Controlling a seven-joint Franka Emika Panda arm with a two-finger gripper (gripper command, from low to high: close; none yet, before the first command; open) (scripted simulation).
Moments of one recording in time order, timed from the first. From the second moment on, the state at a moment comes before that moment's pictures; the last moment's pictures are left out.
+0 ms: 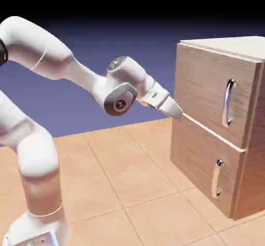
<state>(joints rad) 0.03 -0.58 -0.02 -2.80 -0.05 3.03 0.77</state>
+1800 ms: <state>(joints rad) 1.00 -1.22 -1.13 -2.43 -2.40 2.80 2.13</state>
